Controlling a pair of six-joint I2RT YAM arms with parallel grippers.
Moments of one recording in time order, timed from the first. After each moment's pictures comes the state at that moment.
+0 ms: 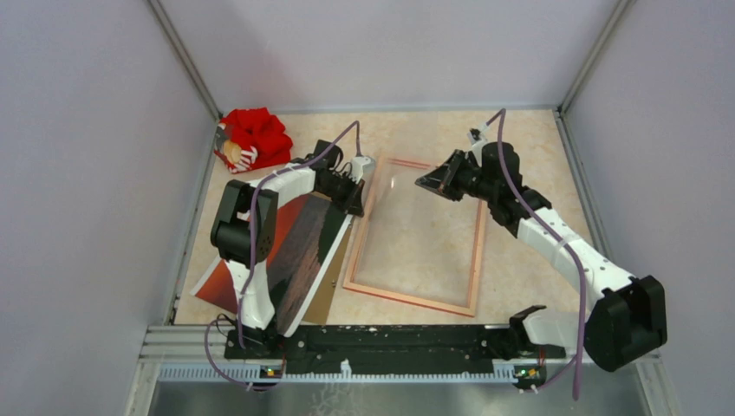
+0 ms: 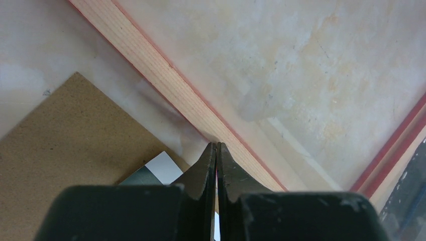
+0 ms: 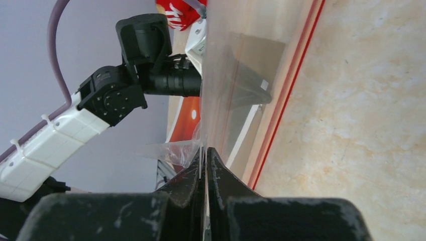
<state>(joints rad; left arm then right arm) -0.35 1.96 1.31 -0.47 0.67 0.32 0.42 1.24 0.95 -0.09 -0.41 0.93</state>
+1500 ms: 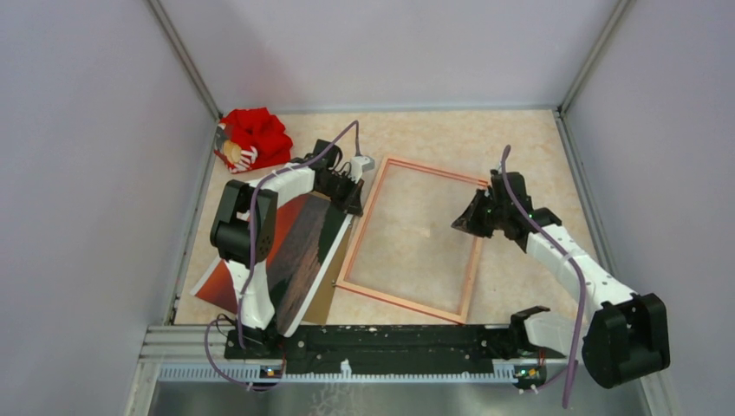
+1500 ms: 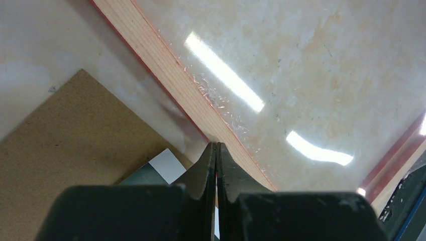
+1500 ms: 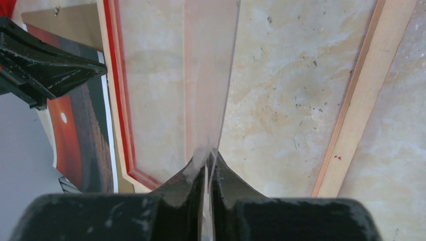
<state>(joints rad) -0.35 1.96 1.31 -0.48 0.66 0.32 0.30 1.12 0.75 -0.45 -0.21 0.73</state>
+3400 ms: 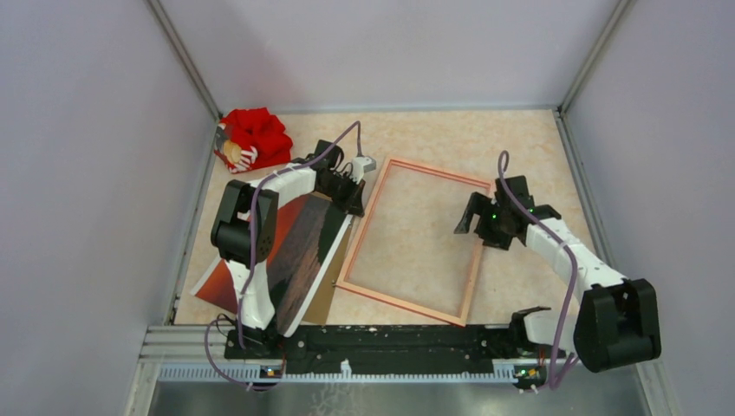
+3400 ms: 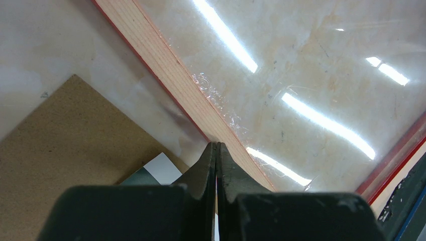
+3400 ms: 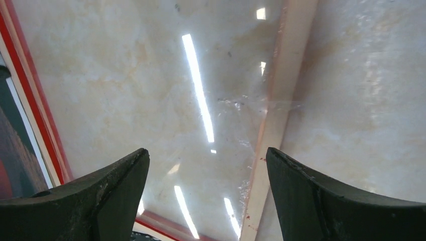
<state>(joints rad) -0.35 1.96 1.31 -0.48 0.67 0.32 0.23 1.20 0.73 -0.54 -0.15 0.57</state>
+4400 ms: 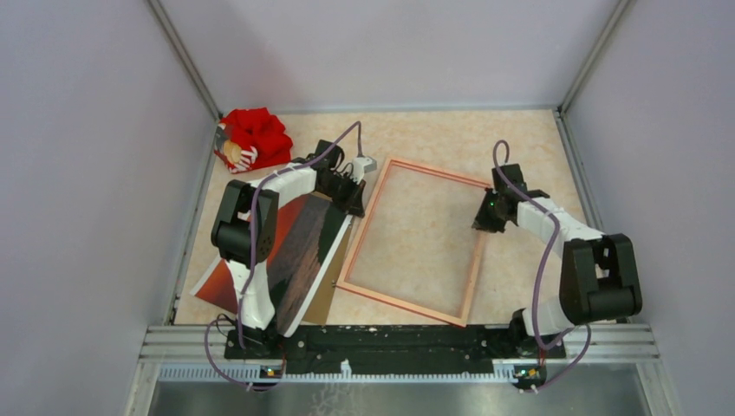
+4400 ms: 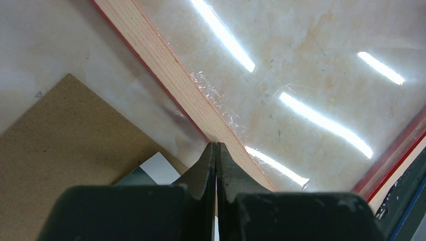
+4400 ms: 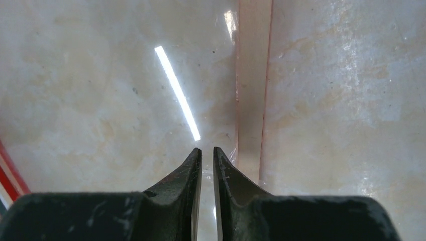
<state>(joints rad) -0.36 1.96 1.32 -0.49 0.67 0.32 0.16 1.43 0.82 -0.45 -0.04 0.57</state>
